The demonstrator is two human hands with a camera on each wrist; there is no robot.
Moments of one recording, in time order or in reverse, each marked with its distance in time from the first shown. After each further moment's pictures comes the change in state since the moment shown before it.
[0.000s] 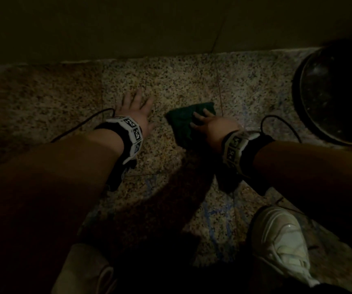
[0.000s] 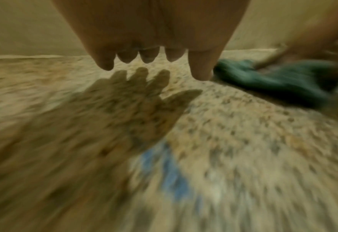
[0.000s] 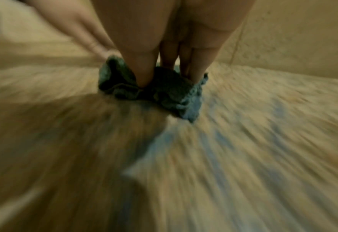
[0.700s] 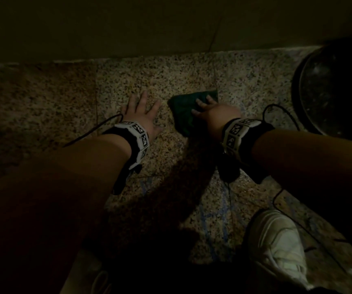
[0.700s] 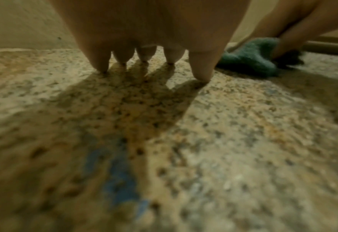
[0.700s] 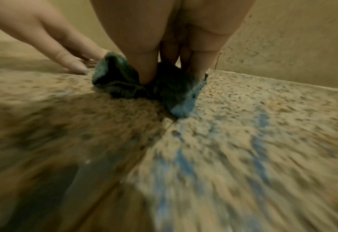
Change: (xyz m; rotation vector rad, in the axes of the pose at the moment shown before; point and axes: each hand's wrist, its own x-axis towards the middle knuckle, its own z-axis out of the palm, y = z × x) left_hand 0.004 0.027 -0.001 0.015 -0.081 0.000; right_hand 0.013 0.024 -0.014 0.001 0.062 0.045
